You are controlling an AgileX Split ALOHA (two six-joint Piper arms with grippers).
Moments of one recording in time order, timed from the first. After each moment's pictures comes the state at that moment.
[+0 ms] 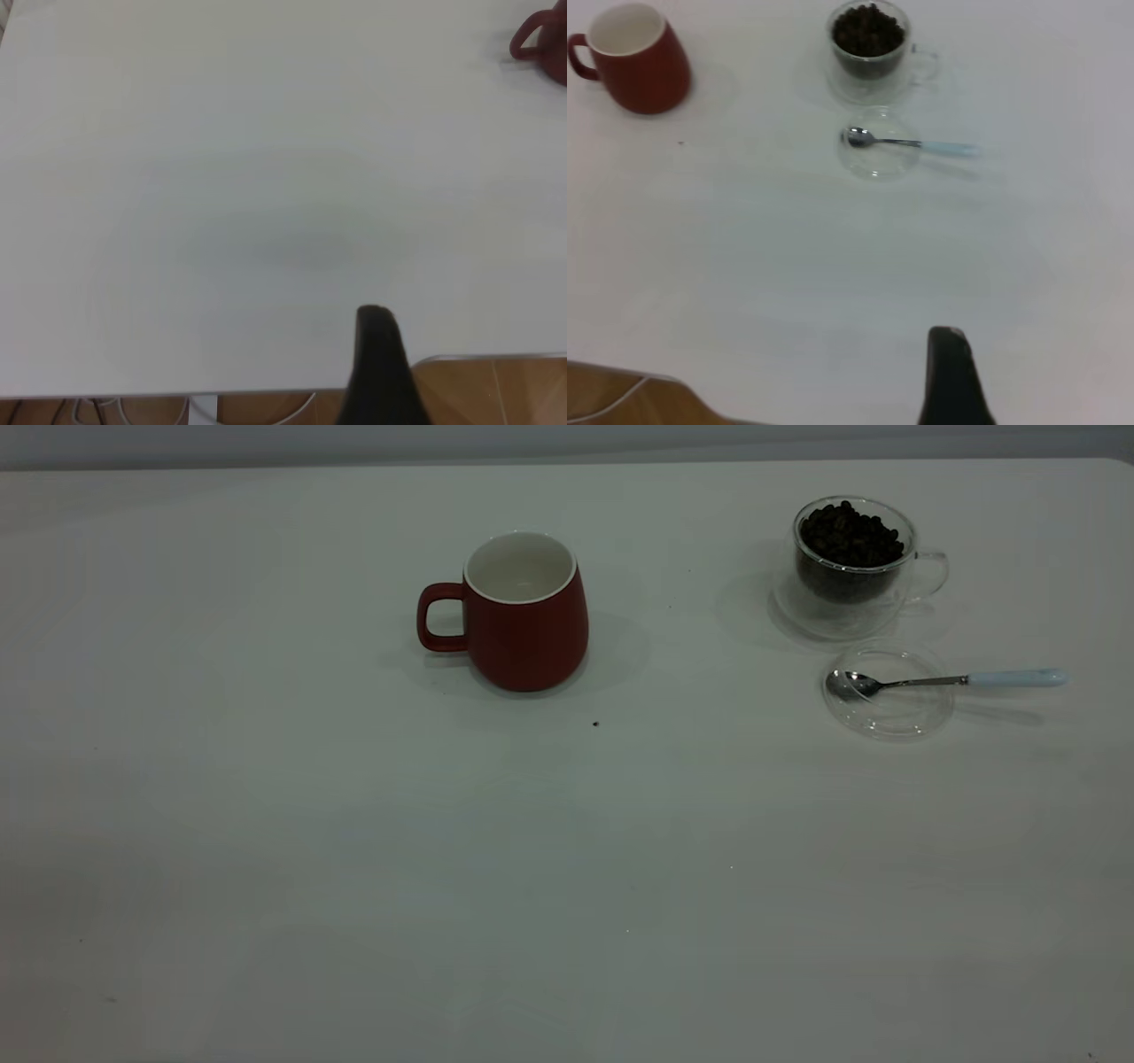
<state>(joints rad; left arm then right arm) -0.02 -0.02 -0.49 0.02 1.14 0.01 0.06 -0.02 -0.51 0.12 1.20 -0.05</state>
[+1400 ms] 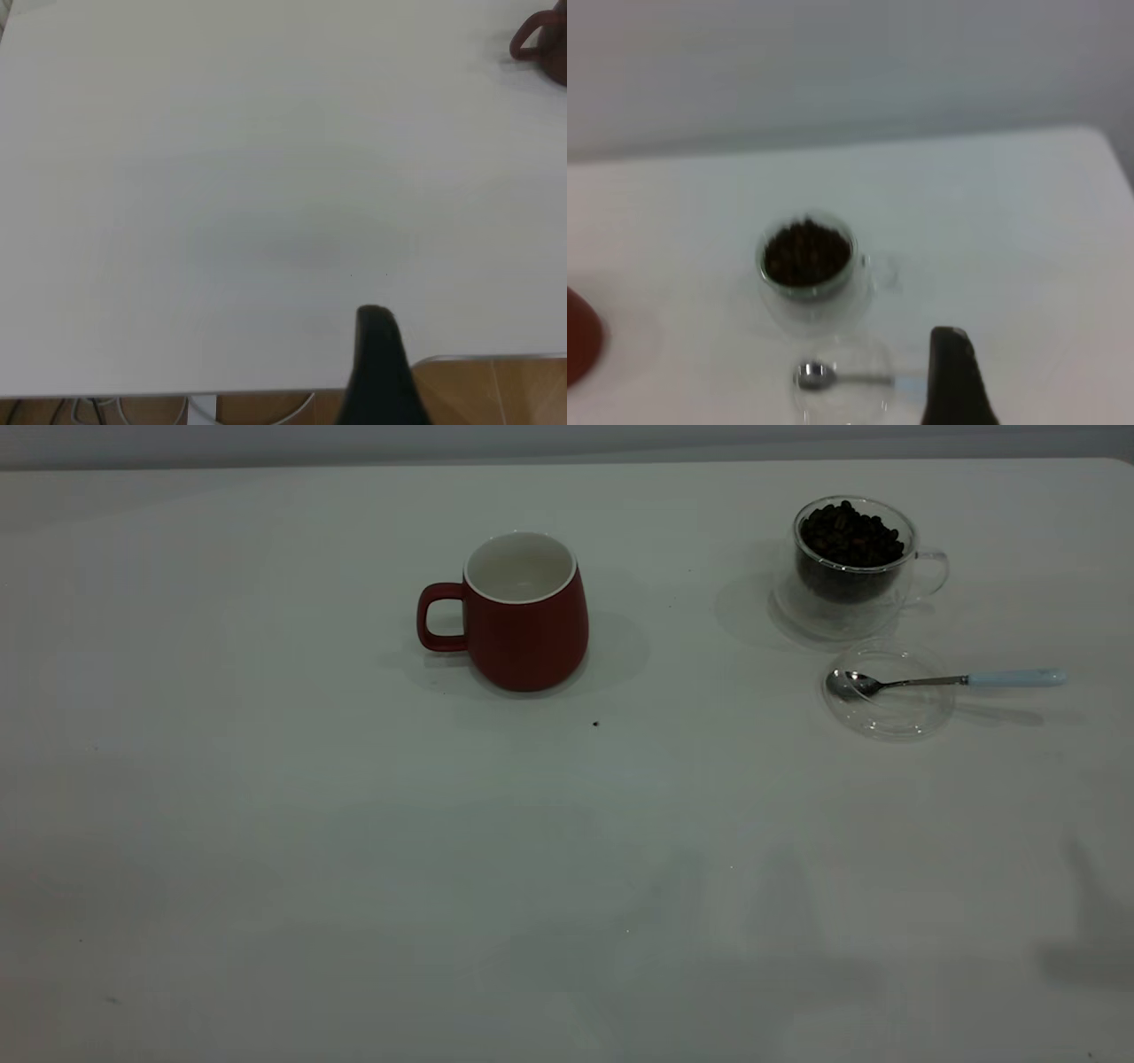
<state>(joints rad) -0.02 -0.02 -0.49 0.02 1.14 0.01 0.06 0.86 -0.30 0.07 -0.04 0.10</state>
